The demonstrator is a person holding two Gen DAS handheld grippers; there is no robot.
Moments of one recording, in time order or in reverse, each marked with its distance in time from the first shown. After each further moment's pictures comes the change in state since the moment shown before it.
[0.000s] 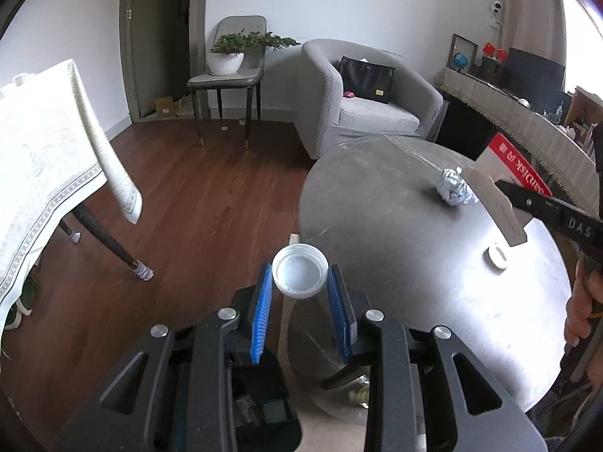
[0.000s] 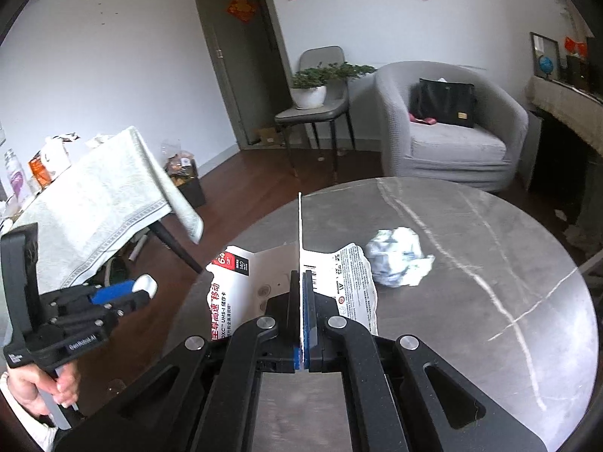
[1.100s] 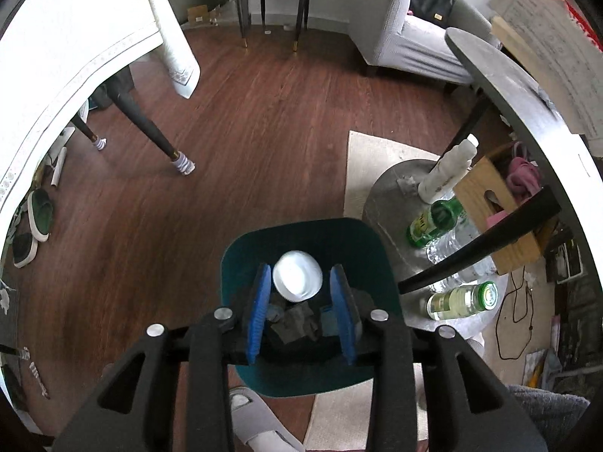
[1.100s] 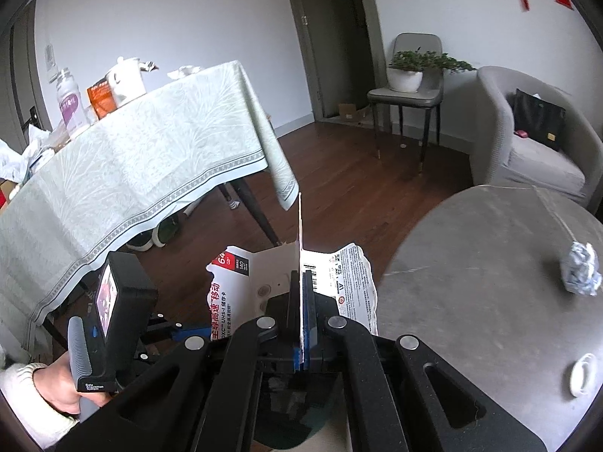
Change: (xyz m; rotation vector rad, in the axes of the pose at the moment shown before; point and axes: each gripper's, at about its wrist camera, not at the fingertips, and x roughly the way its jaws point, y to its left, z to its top) left arm 0.033 0.126 -0.099 -0.093 0.345 0.074; right arm 0.071 0.177 -0.018 -0.192 0.111 0.196
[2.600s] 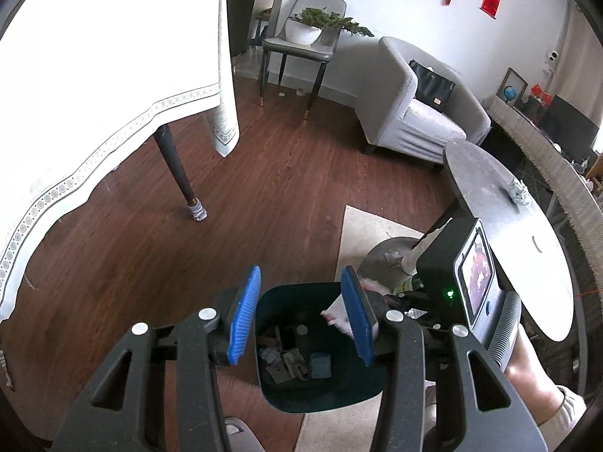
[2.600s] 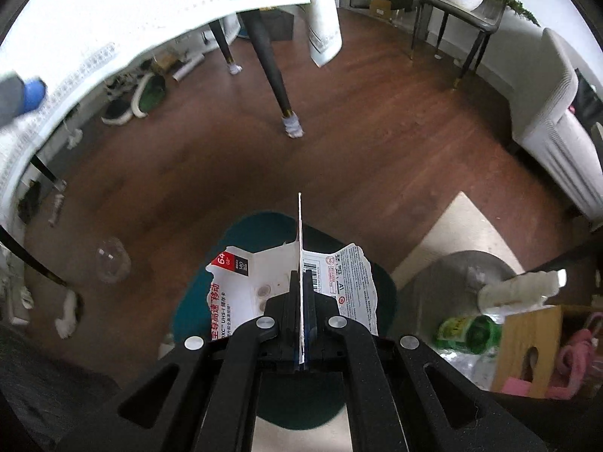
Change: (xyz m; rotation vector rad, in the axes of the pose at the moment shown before) left arm -0.097 0.068 0.002 -0.131 -0.257 -0.096; right arm 0.164 0.069 -0.076 -0.165 0.473 -0.108
